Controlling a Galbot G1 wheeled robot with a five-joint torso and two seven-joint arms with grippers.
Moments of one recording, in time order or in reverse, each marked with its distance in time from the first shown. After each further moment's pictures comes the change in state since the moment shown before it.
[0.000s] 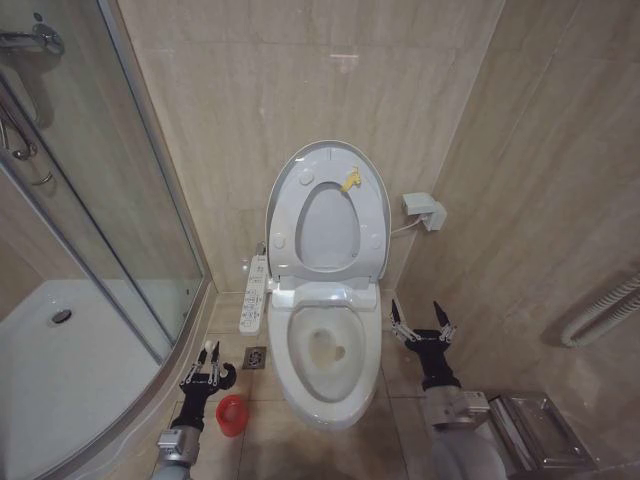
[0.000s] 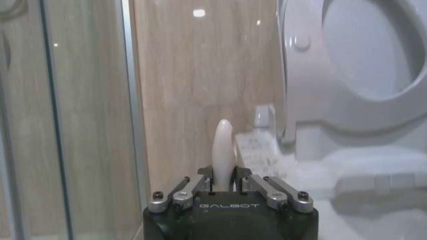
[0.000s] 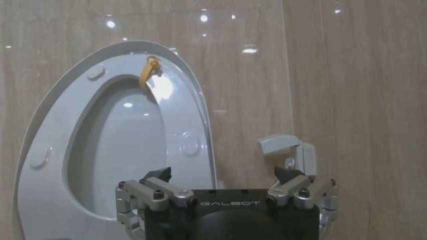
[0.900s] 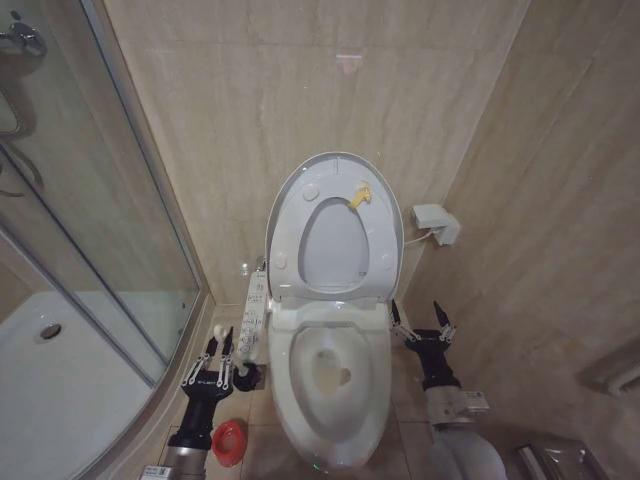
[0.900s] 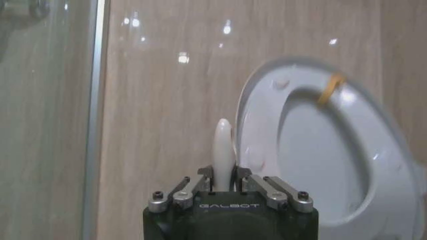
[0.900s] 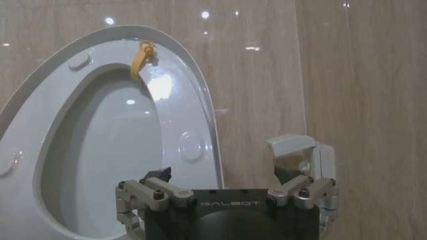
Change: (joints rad) left arm 0.263 0.001 0.059 -0.532 0.039 0.078 -0.038; right arm 0.000 0.000 0.000 0.000 0.000 0.000 0.000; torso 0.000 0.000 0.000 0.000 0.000
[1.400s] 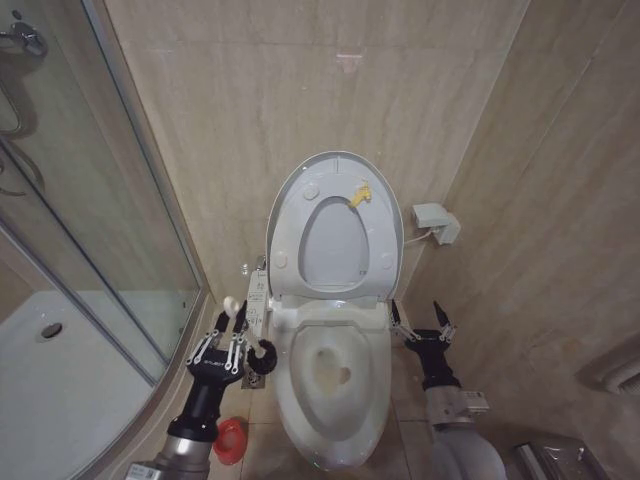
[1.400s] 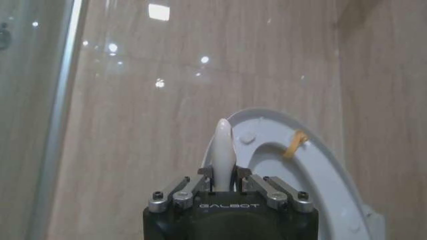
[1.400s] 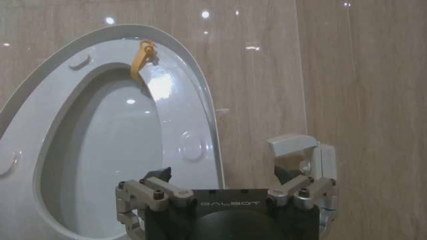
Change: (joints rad) left arm -0.050 0.055 0.061 -0.156 -0.030 0.079 0.025; right arm 0.000 0.000 0.000 0.000 0.000 0.000 0.000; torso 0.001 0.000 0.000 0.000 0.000
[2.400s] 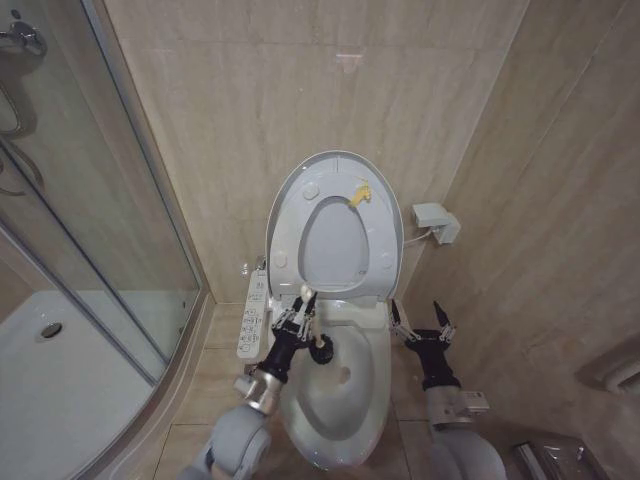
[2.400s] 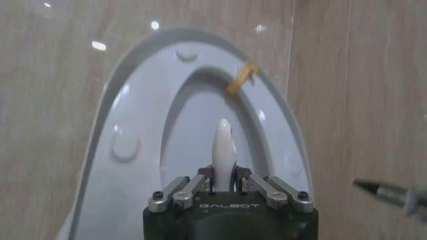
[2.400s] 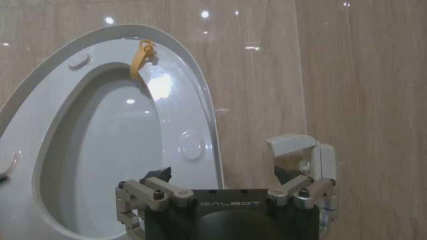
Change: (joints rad) left arm -0.531 -0.013 0.346 0.560 -0.143 -0.055 0.058; right arm 0.000 0.000 0.000 0.000 0.000 0.000 0.000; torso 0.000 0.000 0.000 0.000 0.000
